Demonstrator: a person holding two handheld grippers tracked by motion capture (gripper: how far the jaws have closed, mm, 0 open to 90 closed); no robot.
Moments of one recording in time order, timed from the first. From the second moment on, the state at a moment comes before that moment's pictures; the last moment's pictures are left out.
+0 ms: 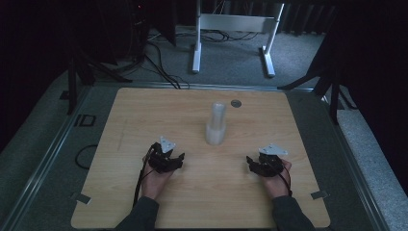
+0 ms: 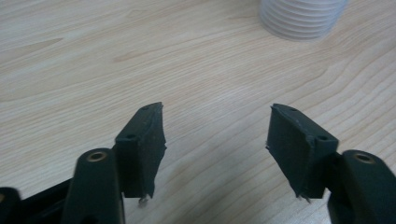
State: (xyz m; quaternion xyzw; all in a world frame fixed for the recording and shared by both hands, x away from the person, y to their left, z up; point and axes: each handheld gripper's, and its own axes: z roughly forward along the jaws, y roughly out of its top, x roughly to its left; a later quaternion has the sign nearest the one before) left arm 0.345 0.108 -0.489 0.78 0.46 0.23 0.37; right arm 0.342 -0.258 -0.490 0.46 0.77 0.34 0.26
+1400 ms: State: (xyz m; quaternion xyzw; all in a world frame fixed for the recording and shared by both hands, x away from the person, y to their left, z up) left arm 0.416 0.030 -0.455 0.78 0.37 0.18 0.47; right arm 0.372 -0.226 -0.423 0.41 0.78 0.39 0.27
